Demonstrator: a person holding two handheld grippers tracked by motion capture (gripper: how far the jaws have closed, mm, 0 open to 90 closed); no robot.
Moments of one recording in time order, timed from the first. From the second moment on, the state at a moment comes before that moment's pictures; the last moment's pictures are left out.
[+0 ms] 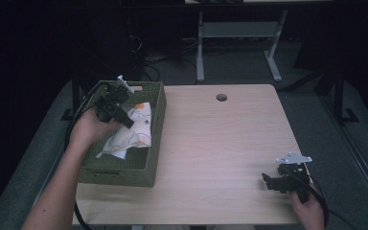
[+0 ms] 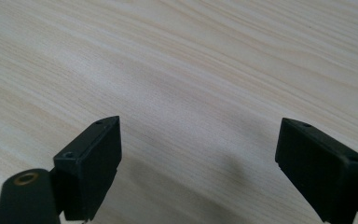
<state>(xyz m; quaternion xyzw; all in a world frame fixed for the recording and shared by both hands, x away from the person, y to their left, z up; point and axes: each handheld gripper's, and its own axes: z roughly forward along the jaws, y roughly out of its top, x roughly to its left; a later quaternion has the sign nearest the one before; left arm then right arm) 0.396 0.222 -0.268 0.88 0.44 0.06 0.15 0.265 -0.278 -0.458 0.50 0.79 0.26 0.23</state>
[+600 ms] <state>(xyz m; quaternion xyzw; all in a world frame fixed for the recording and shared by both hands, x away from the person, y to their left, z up) 0.399 0.243 -0.290 0.89 0.44 0.05 0.14 0.266 -0.278 -0.458 0.50 0.79 0.26 0.23</state>
